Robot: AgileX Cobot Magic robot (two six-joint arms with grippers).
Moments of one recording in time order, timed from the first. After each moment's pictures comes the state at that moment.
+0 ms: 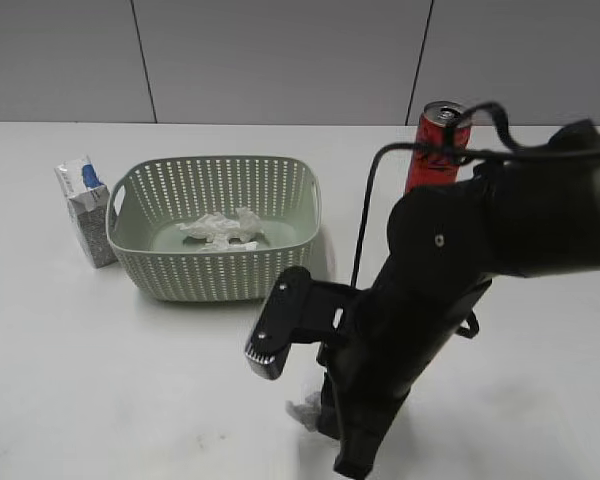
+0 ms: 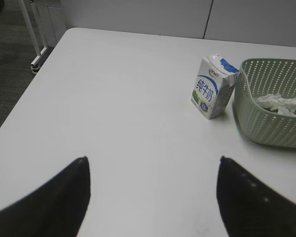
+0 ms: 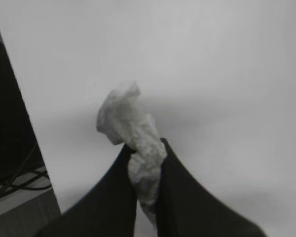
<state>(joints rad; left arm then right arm) -0.05 -0.01 -0.51 -0.02 1.03 -0.01 0.83 1.82 -0.93 0.39 0.57 -0.75</state>
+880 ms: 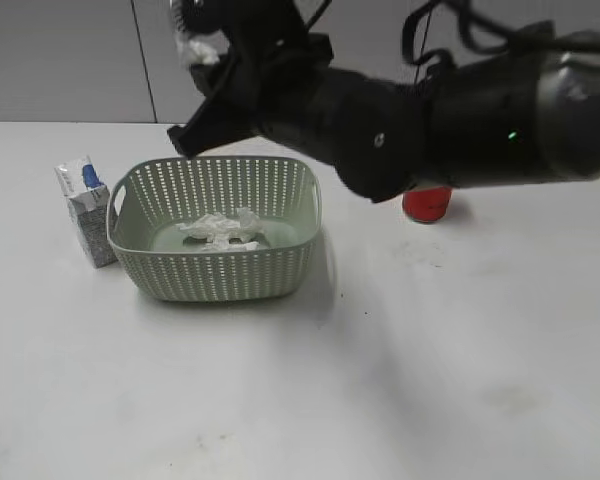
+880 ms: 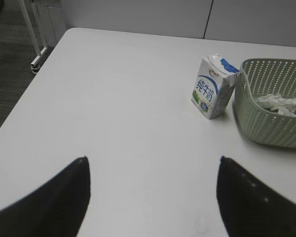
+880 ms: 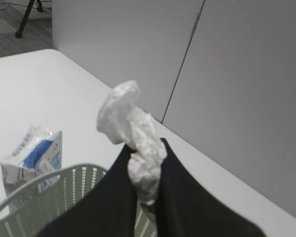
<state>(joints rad) -0.05 -0.01 -0.51 -0.02 1.03 -0.01 0.83 1.91 -1.19 0.40 -0.45 -0.50</state>
